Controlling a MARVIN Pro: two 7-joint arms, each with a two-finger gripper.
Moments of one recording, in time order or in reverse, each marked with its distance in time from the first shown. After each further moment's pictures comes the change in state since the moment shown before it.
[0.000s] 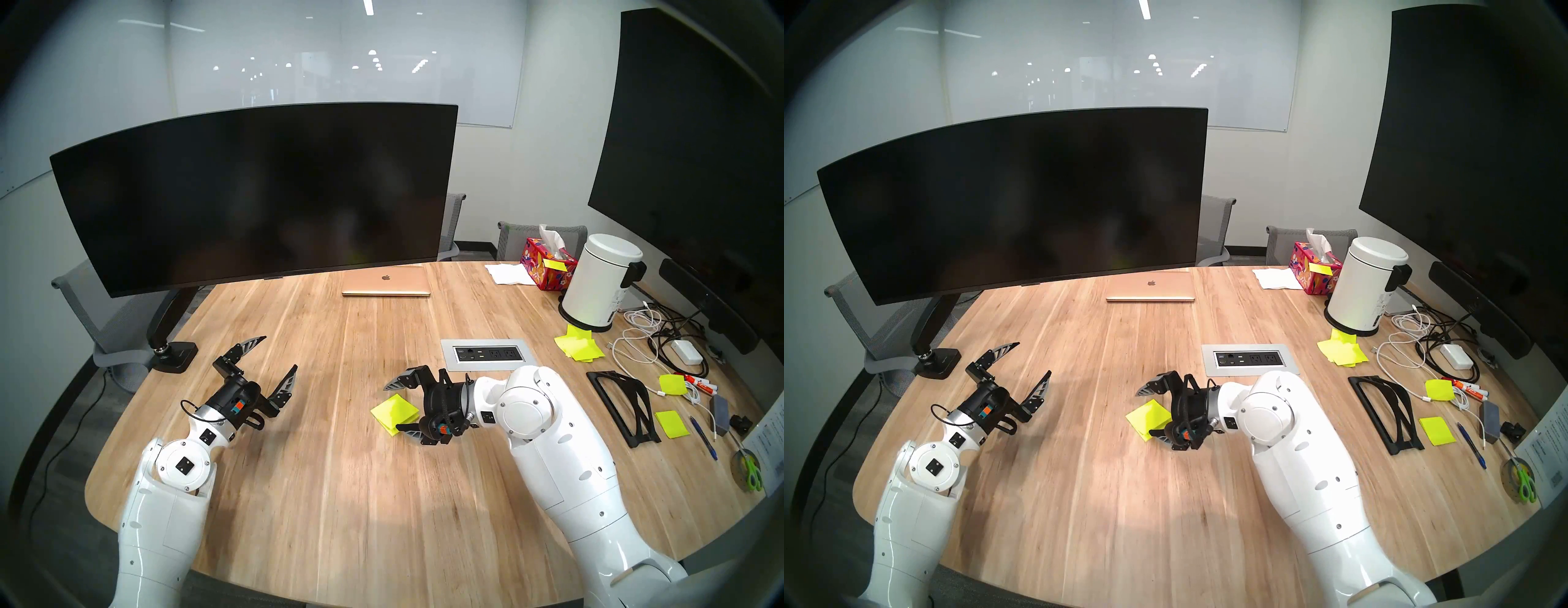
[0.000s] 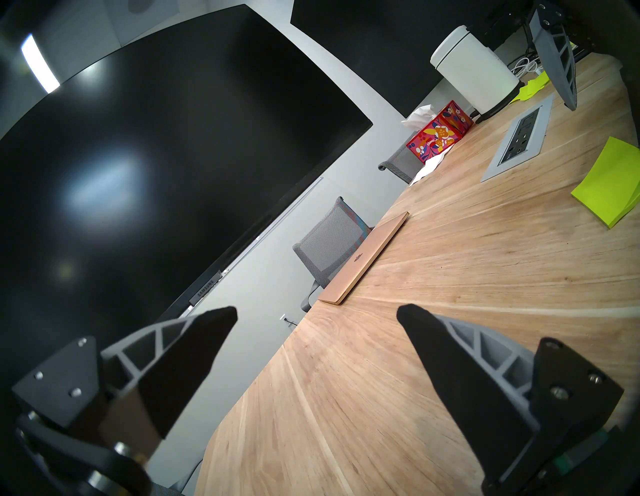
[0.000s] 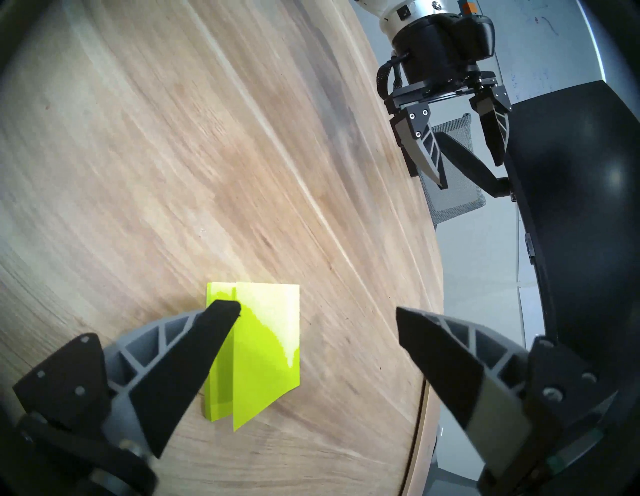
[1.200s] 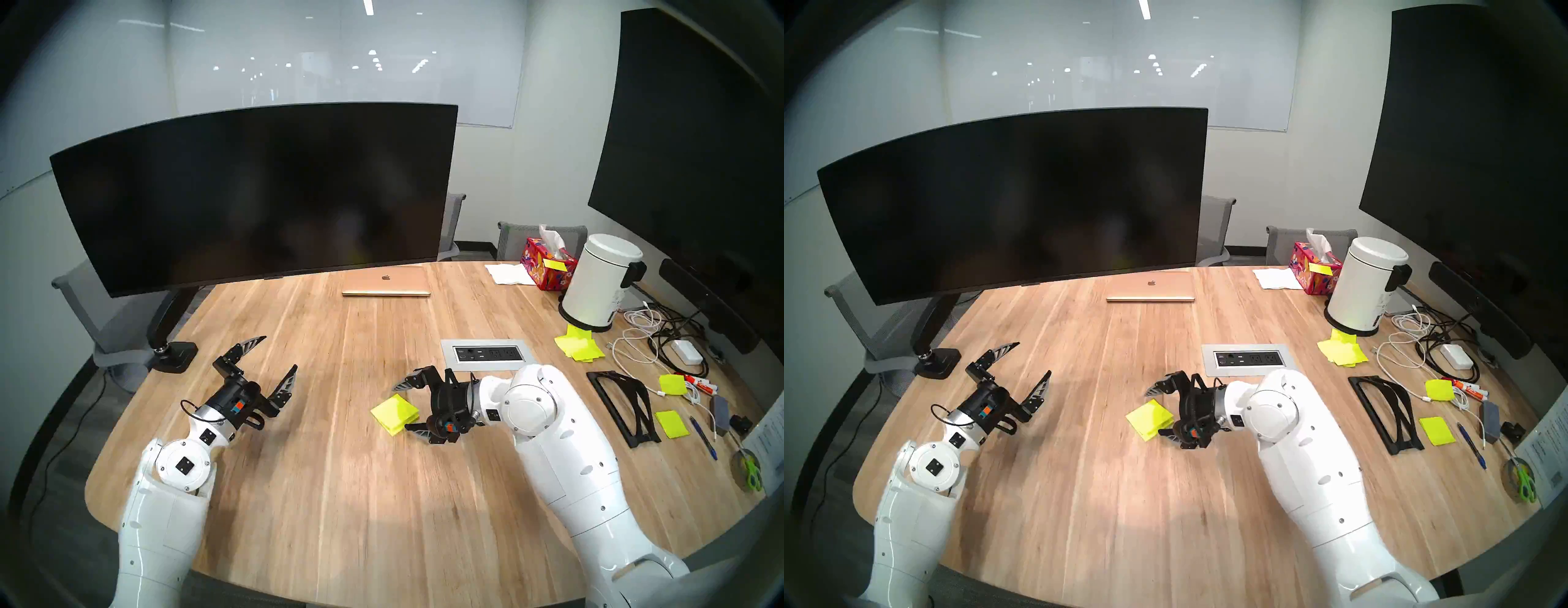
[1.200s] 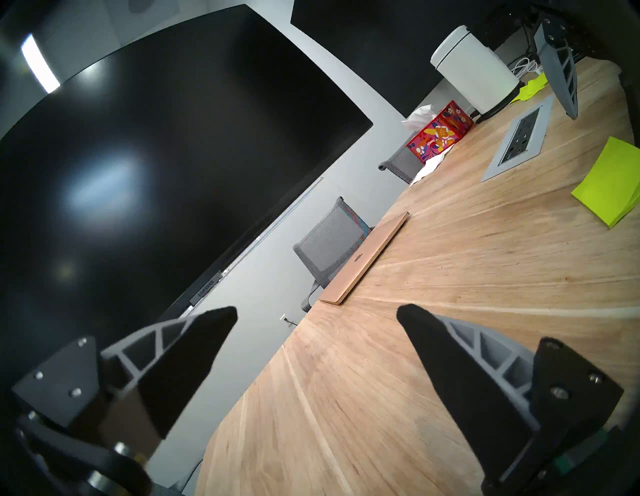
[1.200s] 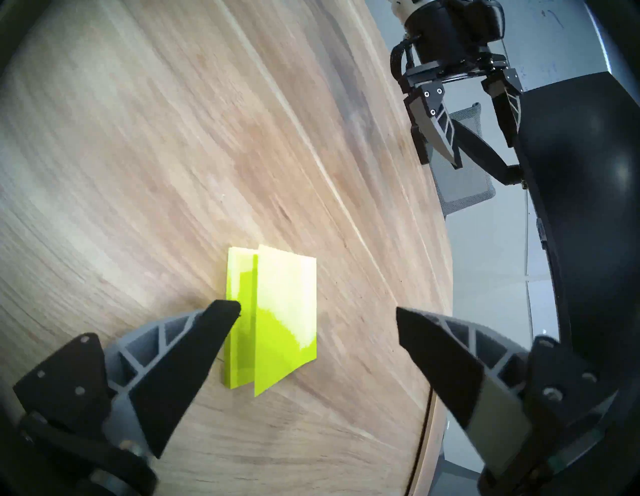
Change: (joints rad) left arm 0.000 -0.001 -0.001 0.000 0.000 0.000 0.000; right arm 0.023 0.004 0.015 0.063 -0.034 -0.010 0.003
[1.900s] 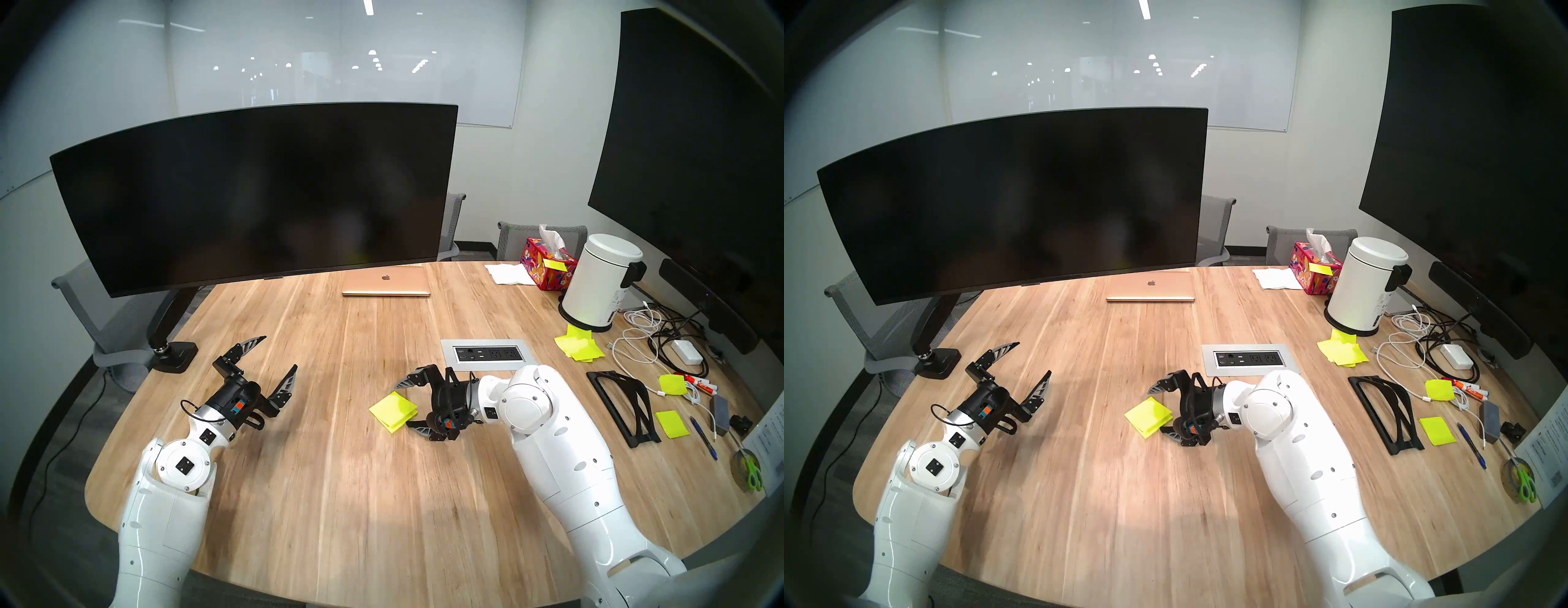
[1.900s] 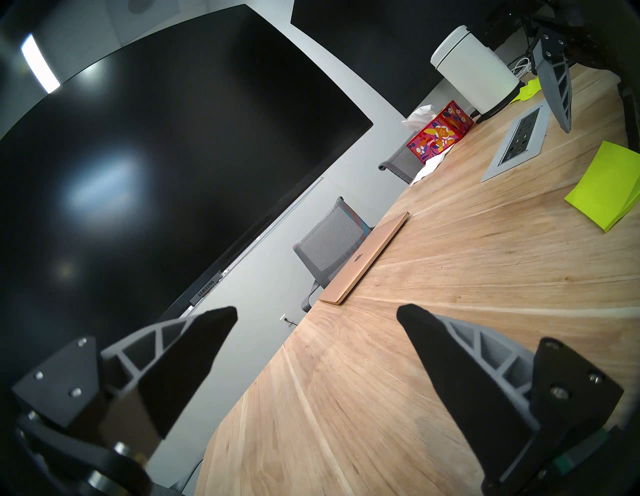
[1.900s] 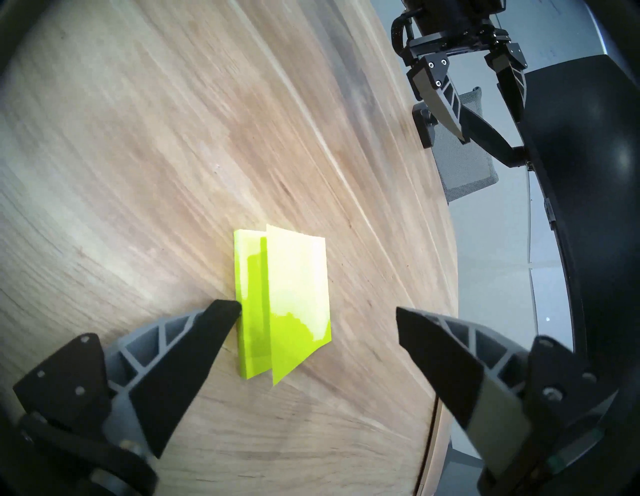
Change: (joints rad) left arm 0.000 0.000 0.000 0.000 0.000 0.000 0.000; right arm 0.011 -0.009 0.025 0.031 -0.014 -0.009 -0.026
